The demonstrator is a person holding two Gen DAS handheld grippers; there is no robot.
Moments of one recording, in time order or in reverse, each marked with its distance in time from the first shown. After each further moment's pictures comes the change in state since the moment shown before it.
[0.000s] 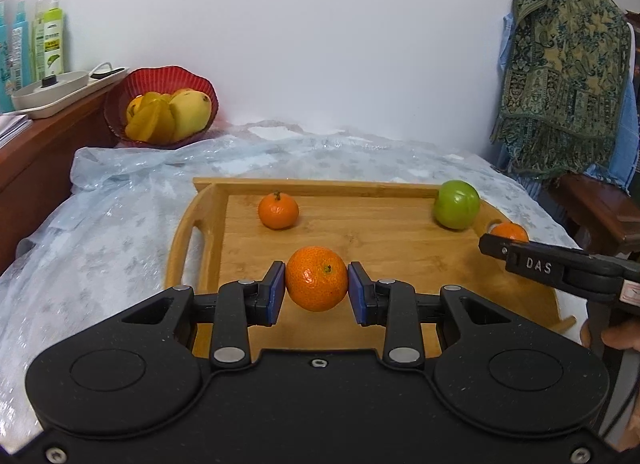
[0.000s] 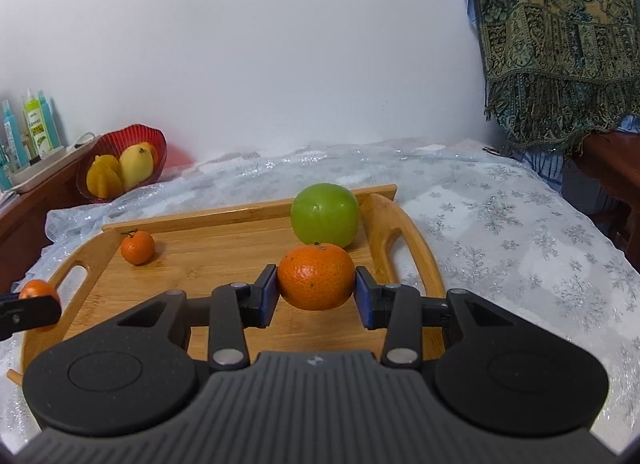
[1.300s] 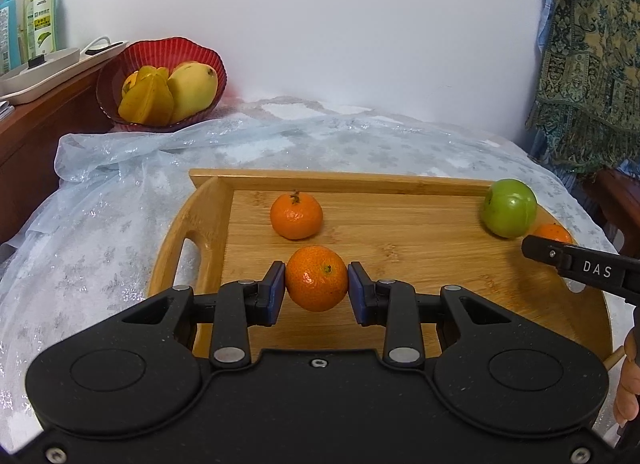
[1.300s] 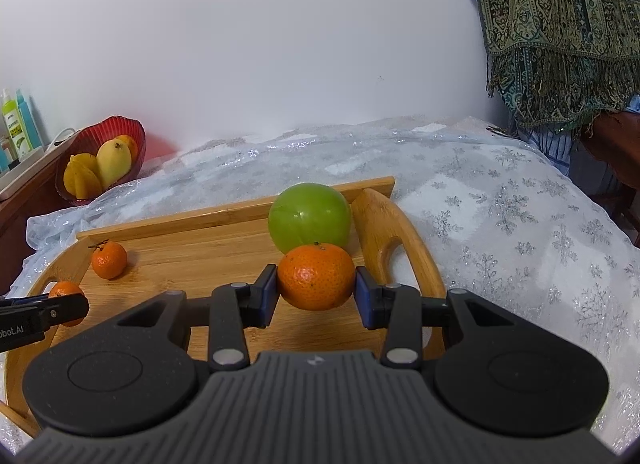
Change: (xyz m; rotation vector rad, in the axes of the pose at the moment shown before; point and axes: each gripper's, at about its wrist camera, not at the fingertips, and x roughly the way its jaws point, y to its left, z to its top) left arm 0.070 0.013 0.019 -0.023 0.084 0.054; right arm 0.037 -0.012 0.018 0.042 0.070 -0.005
